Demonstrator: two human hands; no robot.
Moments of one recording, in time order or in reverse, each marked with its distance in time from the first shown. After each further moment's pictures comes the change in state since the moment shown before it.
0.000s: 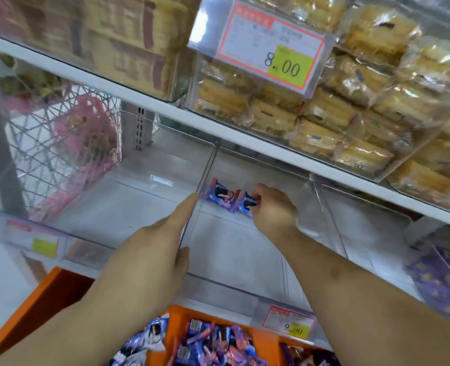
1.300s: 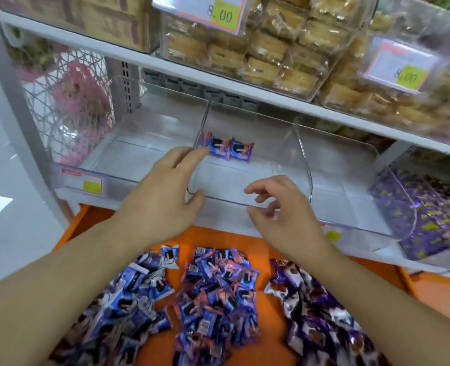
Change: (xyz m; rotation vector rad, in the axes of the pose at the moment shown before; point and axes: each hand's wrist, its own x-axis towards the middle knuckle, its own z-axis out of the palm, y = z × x) left_hand -0.043 0.025 -0.005 -0.039 0.049 0.293; right_hand -0.232 0.004 -0.096 0.639 0.022 -0.195
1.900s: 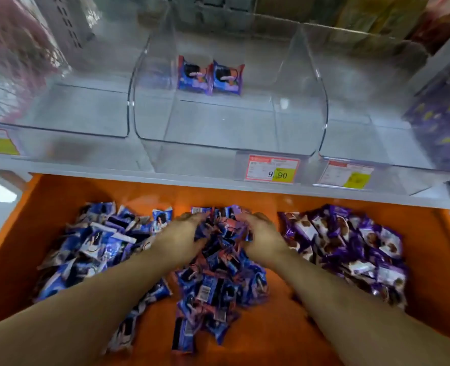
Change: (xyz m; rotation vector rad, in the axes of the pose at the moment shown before) left_hand -0.061 -0.079 0.231 0.082 -0.655 -0.306; right_hand -0.084 0.203 0.153 -0.127 -0.482 0.546
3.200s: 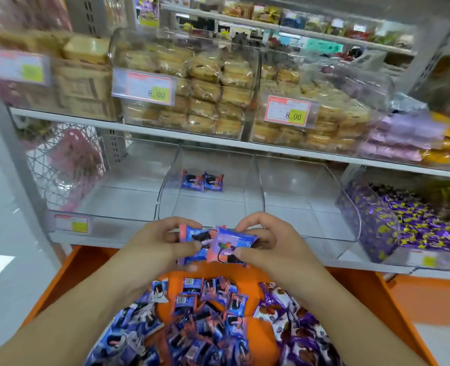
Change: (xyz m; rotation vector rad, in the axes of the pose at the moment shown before) left_hand -0.176 0.130 -0.196 -1.089 0.193 0.051; right_hand -0.216 -0.158 -0.210 0.586 0.184 -0.301
